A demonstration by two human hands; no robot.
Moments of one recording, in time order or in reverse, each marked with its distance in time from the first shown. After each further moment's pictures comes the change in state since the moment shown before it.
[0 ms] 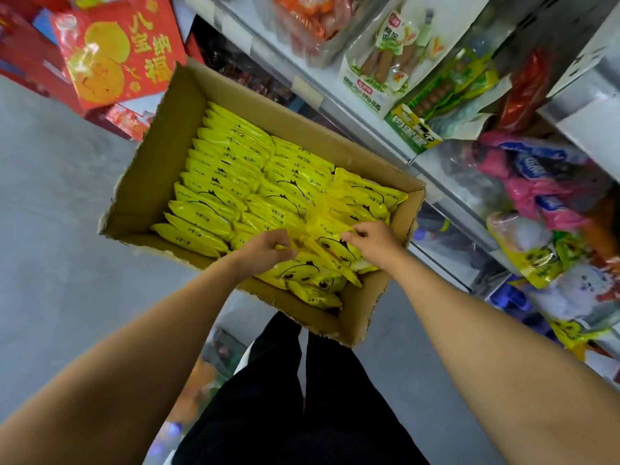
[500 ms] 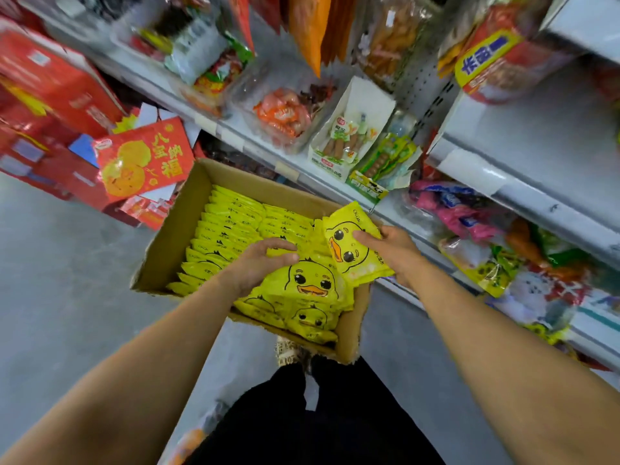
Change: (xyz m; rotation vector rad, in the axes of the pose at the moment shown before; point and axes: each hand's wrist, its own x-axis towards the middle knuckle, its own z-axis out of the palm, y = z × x) left_hand -0.087 0.089 -0.033 -0.263 0.052 0.162; right_hand -0.097 -0.036 -0.072 0.592 0.196 -0.073
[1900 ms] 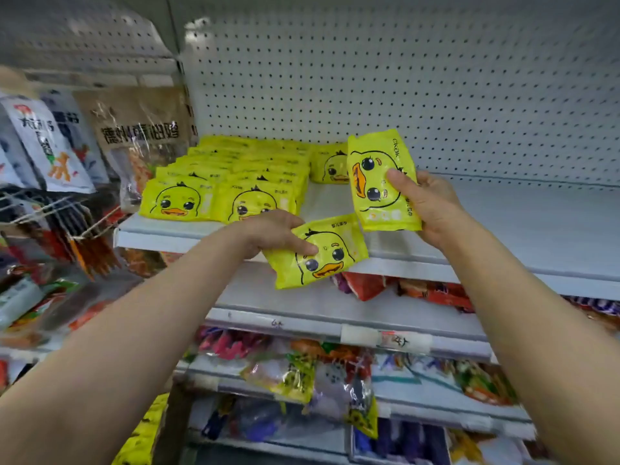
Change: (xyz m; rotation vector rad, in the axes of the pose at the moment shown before) left_hand -0.131 0.406 0.466 0.661 -0.275 0.587; right_hand -0.321 -0.076 -0.536 0.506 0.454 -0.841
